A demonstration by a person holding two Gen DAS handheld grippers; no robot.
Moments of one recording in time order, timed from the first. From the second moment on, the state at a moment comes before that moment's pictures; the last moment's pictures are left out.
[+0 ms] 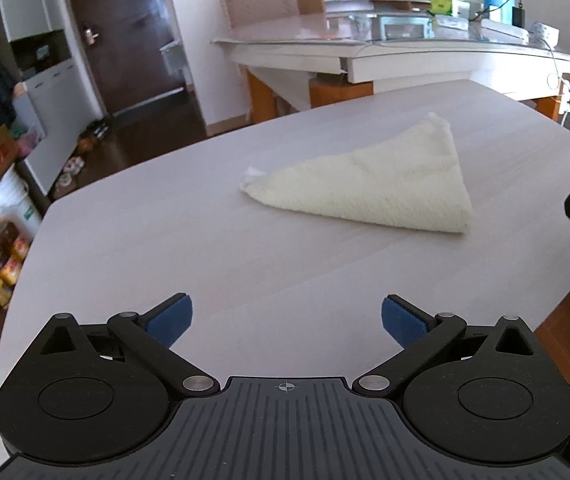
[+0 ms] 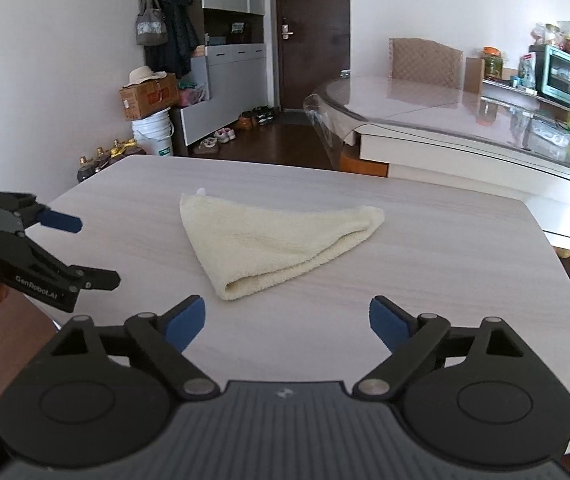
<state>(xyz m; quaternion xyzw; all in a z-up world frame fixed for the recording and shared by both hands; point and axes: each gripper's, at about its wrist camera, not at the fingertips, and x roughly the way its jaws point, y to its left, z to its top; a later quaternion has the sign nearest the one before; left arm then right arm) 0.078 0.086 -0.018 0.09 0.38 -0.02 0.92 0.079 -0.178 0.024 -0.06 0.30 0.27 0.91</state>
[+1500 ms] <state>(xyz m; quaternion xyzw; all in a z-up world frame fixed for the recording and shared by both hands) 0.197 0.086 -0.037 0.13 0.35 0.01 0.93 0.238 -0.168 -0.022 0.06 0.36 0.25 0.90</state>
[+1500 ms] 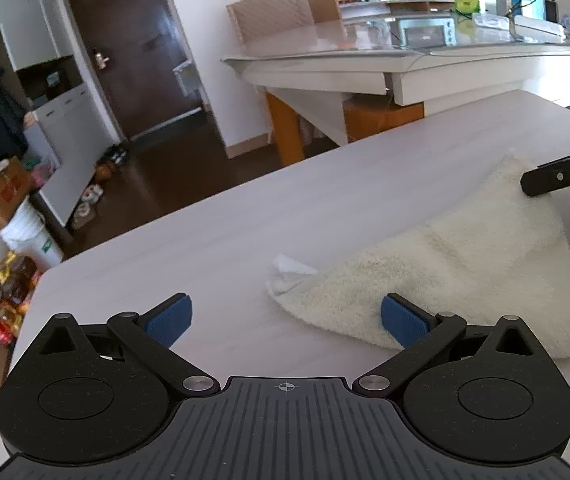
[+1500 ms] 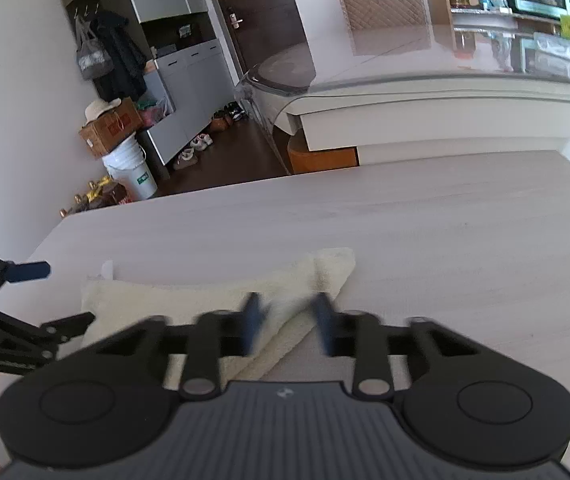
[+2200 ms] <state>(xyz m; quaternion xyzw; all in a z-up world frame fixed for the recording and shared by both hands) 0.162 0.119 -0.026 0.11 0.34 0.03 0.93 0.209 -0.143 -0.005 -0.04 0.32 0.22 0.92</state>
